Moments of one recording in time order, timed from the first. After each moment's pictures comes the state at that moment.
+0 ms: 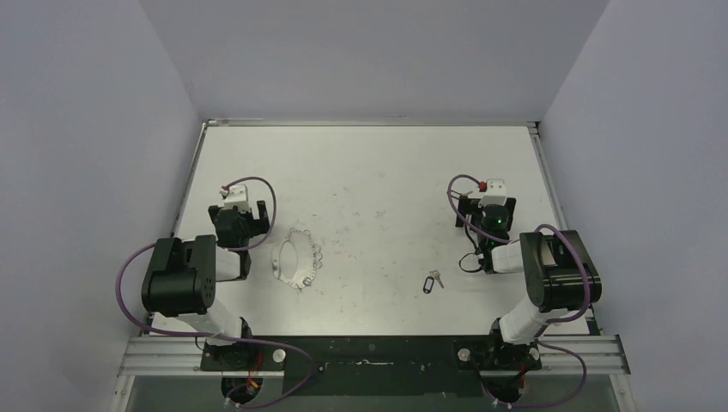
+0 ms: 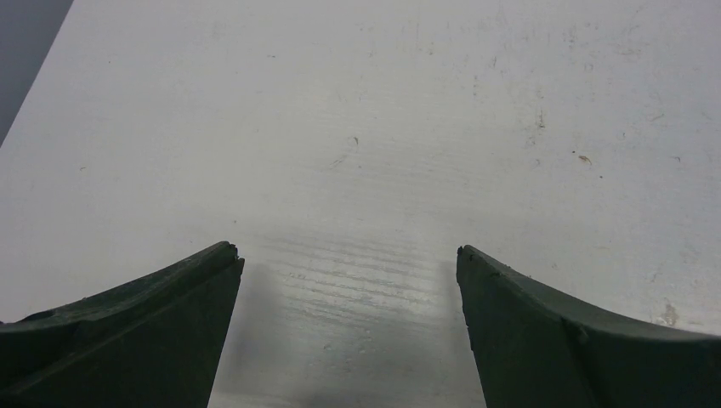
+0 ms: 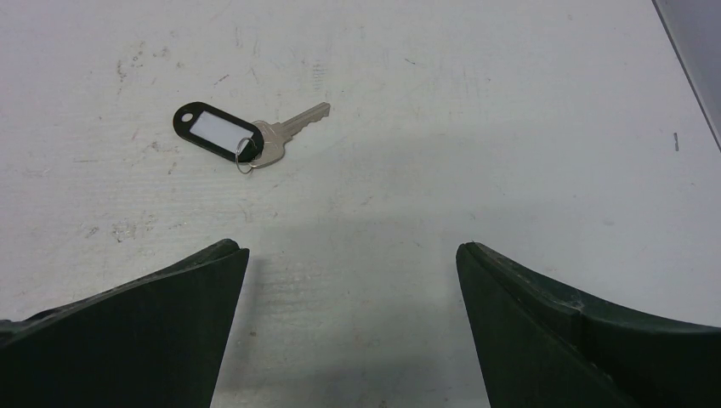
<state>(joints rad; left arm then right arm) 0.06 1.61 0.35 0.91 -0.10 -0.01 0.06 1.63 0.39 0.85 0.19 -0.03</state>
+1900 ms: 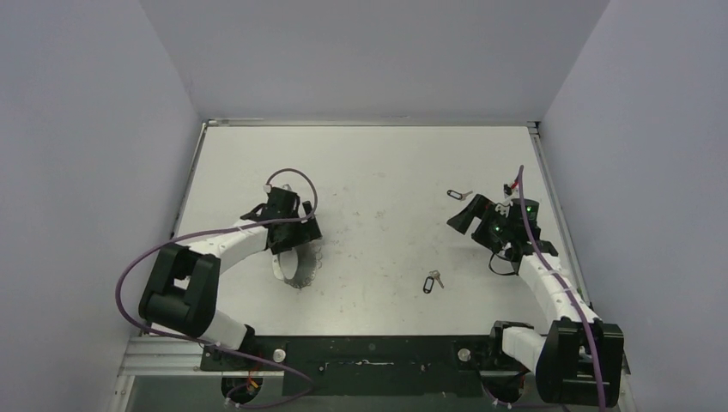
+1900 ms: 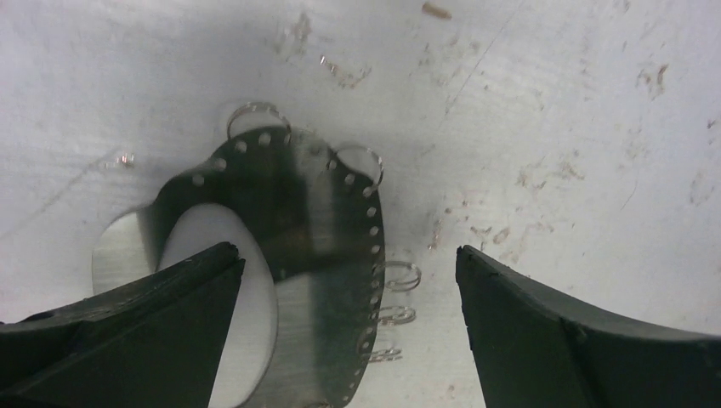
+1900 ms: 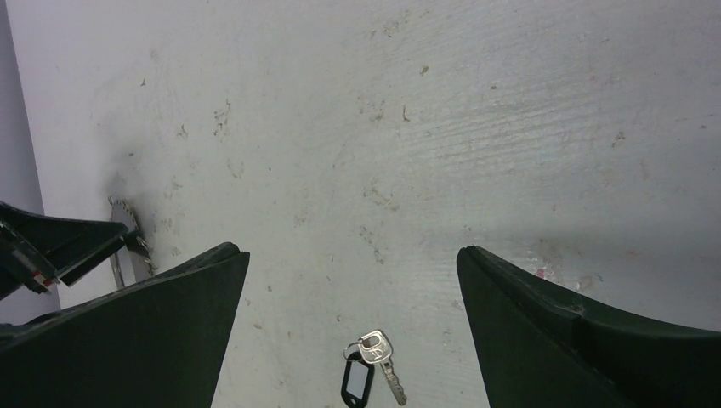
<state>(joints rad) -0.34 1.47 0.74 -0.28 -0.01 -0.67 -0.07 1.10 0.56 -0.19 -0.40 0.52</state>
